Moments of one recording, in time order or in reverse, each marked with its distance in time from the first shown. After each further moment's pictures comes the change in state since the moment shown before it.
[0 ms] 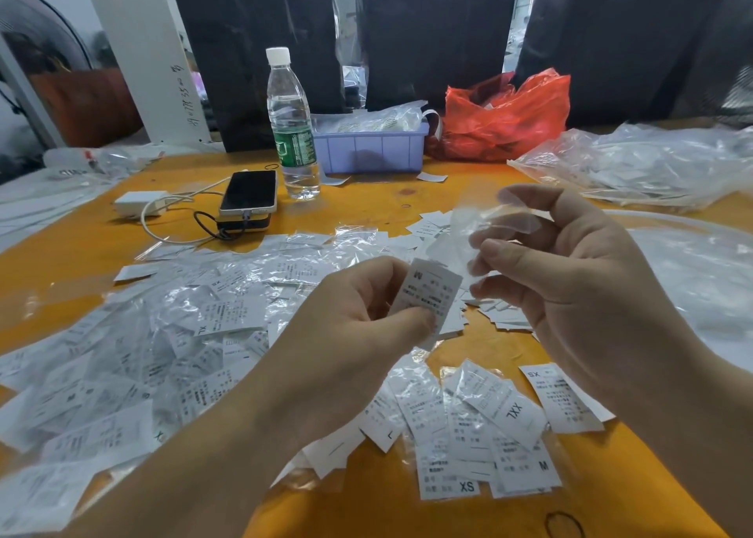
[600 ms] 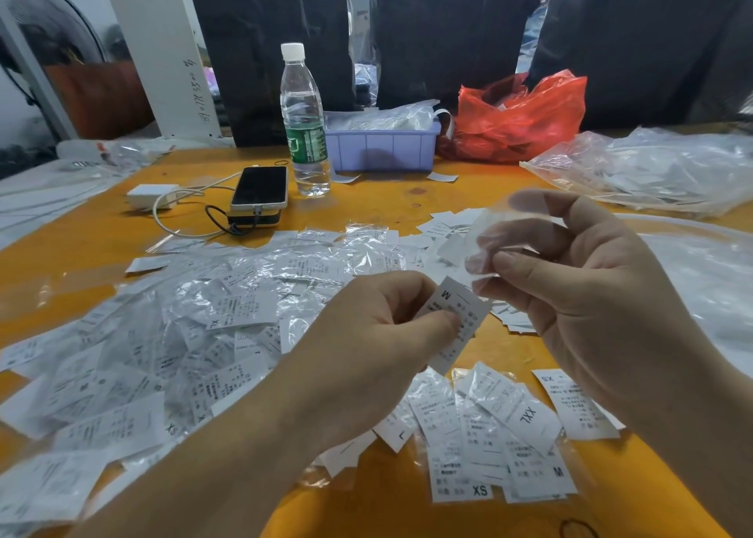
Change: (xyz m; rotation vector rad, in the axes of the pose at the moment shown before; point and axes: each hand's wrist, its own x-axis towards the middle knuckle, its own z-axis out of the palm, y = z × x) left_hand -0.002 0.003 0.005 0.065 -0.008 -0.065; right_hand -0.002 0.004 0.004 0.039 -0.025 -0.023
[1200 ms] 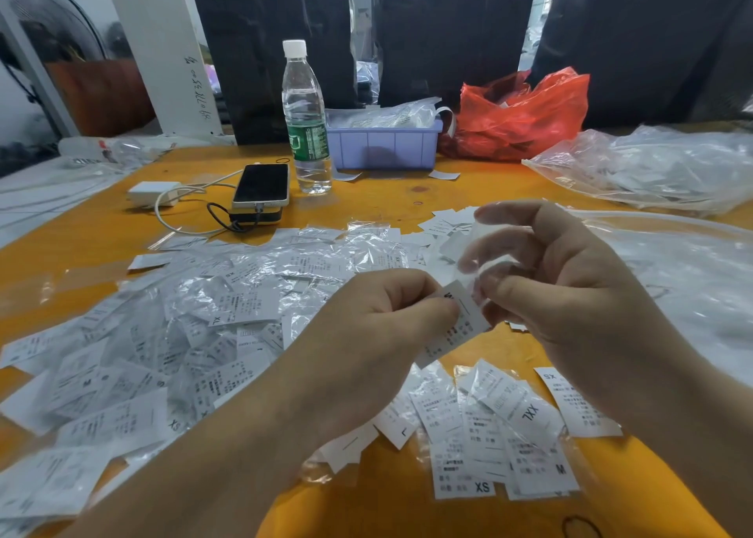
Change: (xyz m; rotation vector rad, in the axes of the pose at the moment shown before) left_hand 0.000 0.001 -0.003 0.042 -0.014 -0.030; right_hand -0.003 0.004 0.001 -0.284 -0.151 0.033
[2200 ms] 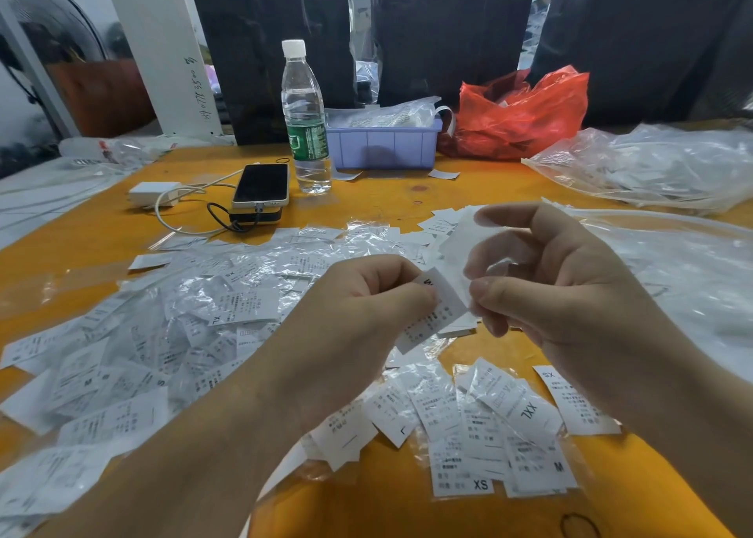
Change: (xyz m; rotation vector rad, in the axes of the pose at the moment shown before) left_hand 0.002 -0.001 -0.009 -0.091 0.052 -0.045; right_hand -0.001 -0.005 0.002 0.058 0.004 0.050
